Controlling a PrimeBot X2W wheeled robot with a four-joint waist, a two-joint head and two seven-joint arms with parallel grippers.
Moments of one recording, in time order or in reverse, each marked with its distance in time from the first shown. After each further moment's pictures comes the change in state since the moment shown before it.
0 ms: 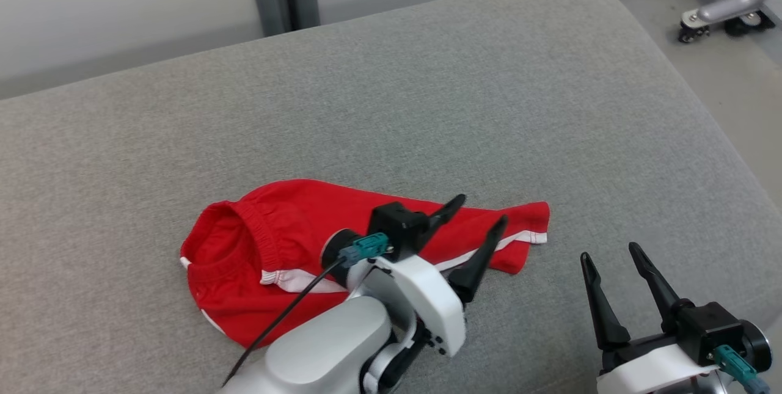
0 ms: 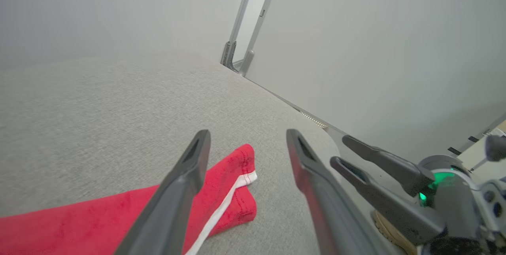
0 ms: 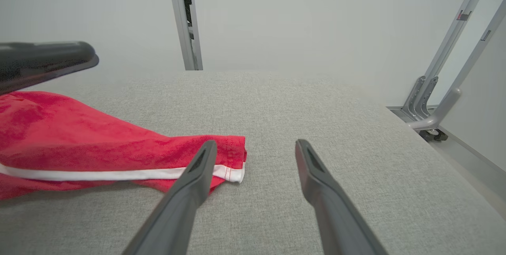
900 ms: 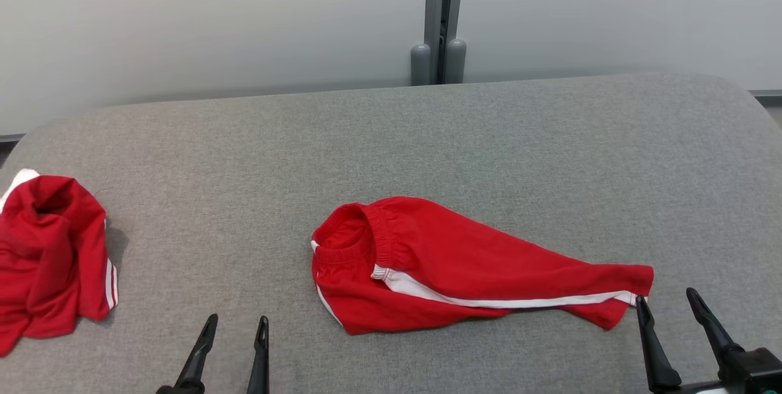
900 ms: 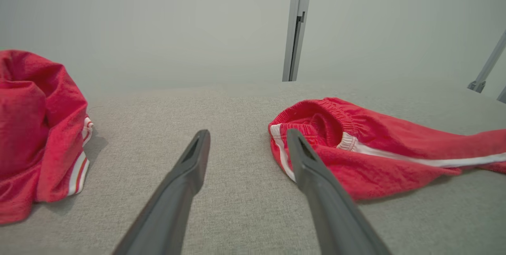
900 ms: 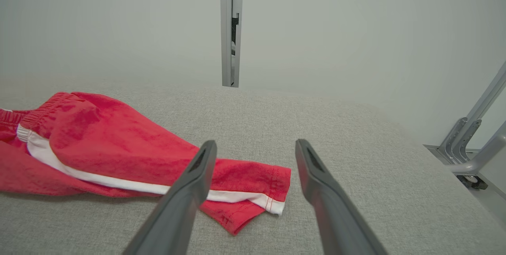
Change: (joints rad) left arm 0.890 0.089 0.960 -0.419 0.807 0.013 -0.013; right arm 0.135 -0.026 -0.130 -0.042 -0.063 0.000 0.000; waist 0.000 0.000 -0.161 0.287
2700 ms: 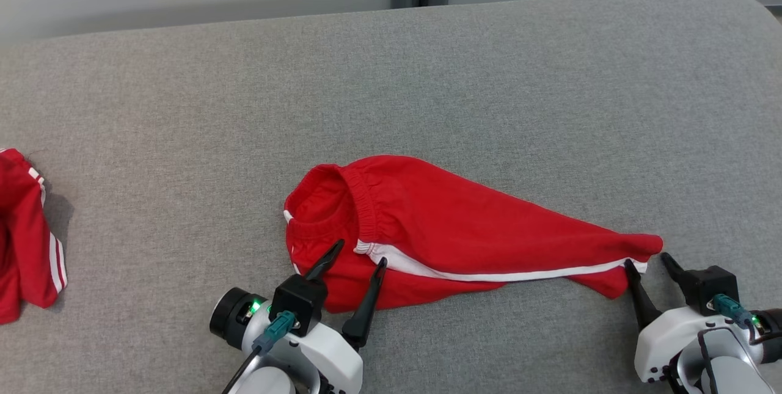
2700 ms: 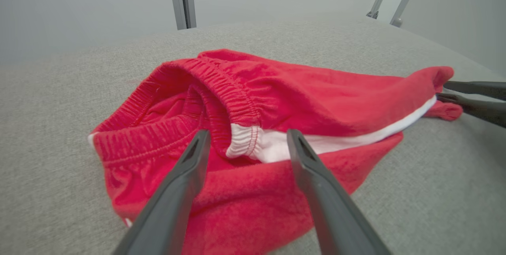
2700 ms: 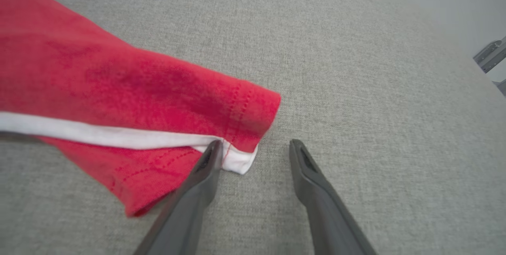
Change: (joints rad) left arm -0.393 -0.092 -0.207 0.323 0.050 -0.183 0.093; right arm -0.387 -0.084 0.099 0.572 -0.016 0.000 0.042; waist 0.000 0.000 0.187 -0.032
